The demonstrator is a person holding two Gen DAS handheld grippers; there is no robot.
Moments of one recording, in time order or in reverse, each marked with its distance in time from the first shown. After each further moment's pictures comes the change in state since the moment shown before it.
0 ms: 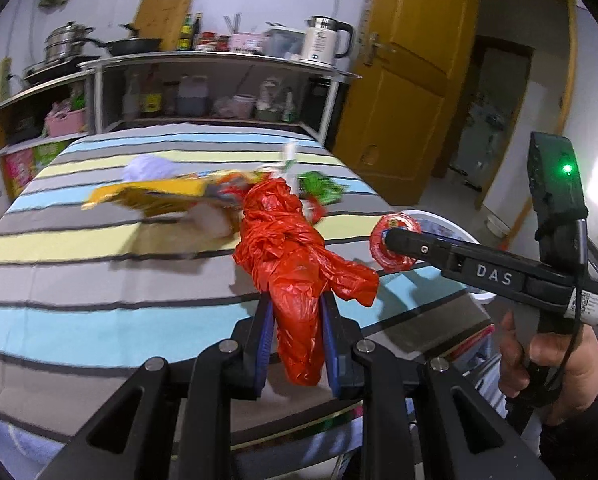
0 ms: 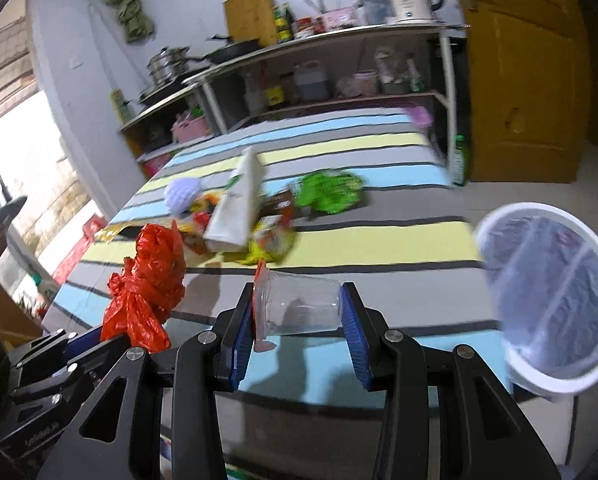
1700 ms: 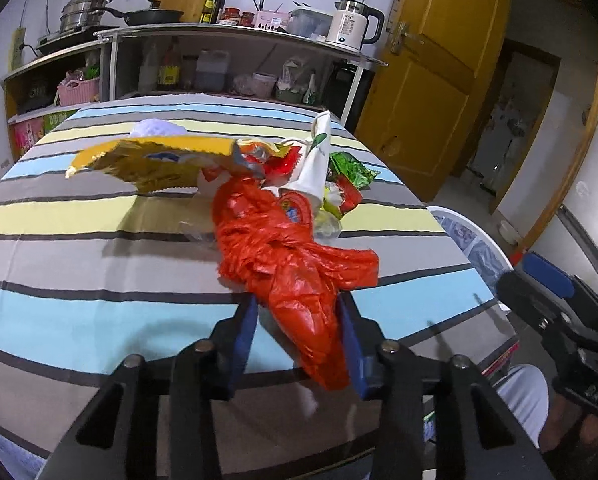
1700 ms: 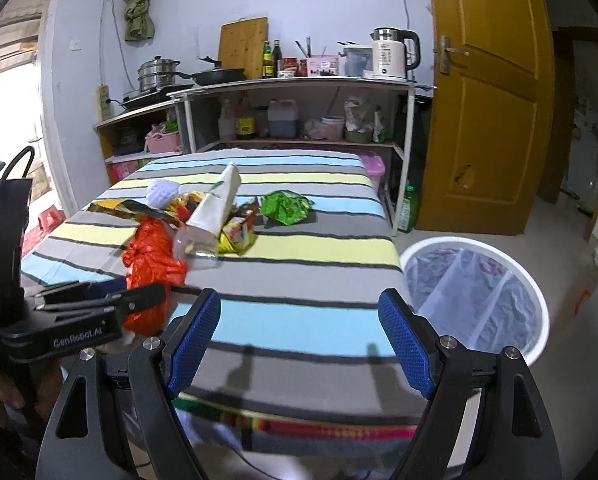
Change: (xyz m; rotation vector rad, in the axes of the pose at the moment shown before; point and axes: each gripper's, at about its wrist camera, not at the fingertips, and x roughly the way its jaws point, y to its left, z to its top) left arm 0.026 0.017 -0.010 -0.104 0.058 0.046; right arm -0.044 0.022 -0.029 -0.165 -0.138 -0.164
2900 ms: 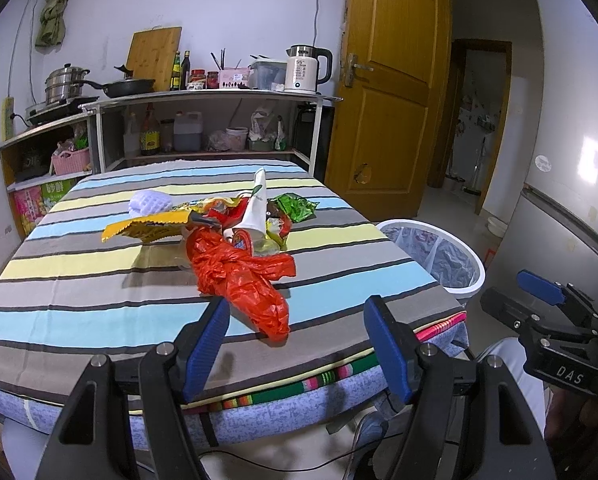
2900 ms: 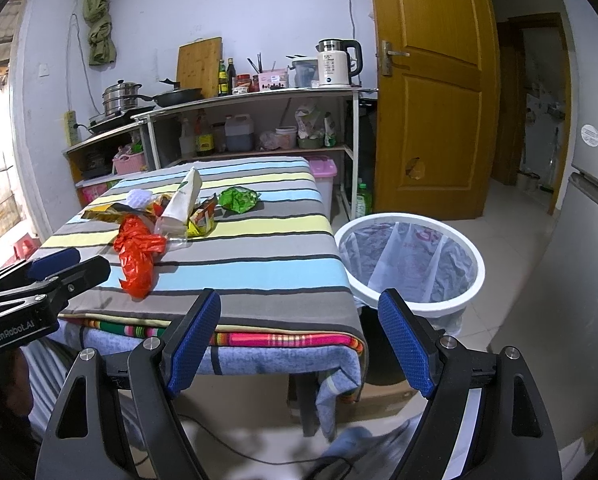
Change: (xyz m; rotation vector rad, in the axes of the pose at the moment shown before) left arm -0.071 -0.053 -0.020 0.169 -0.172 0.003; right arm -0.079 -0.023 -0.045 0.102 -0.052 -0.140
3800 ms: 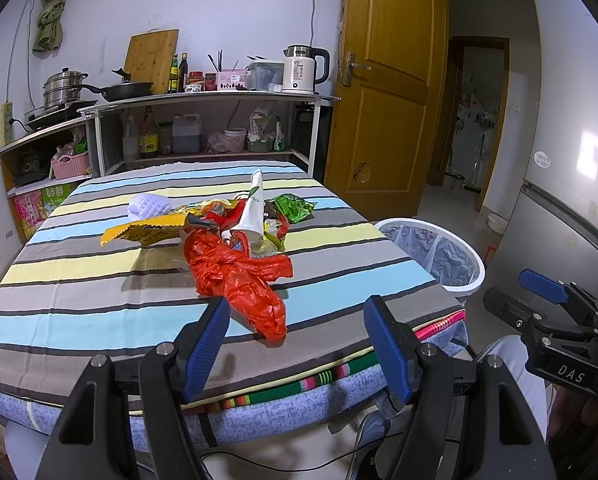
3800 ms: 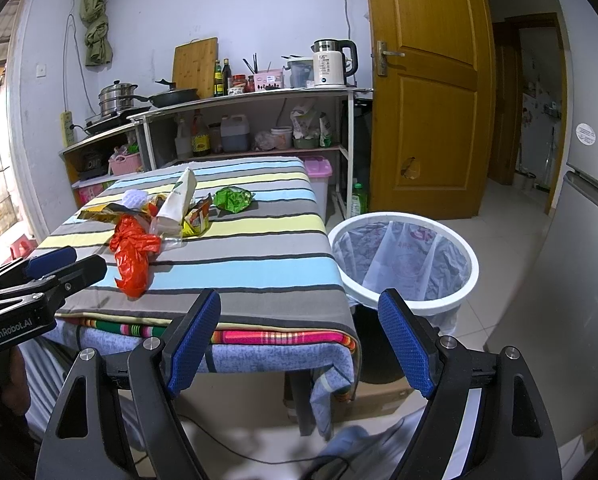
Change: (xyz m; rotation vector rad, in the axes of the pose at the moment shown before) left arm -0.002 -0.005 -0.001 0.017 -0.004 0.007; right arm -0.003 -0.006 -0.001 0.008 0.000 -0.018
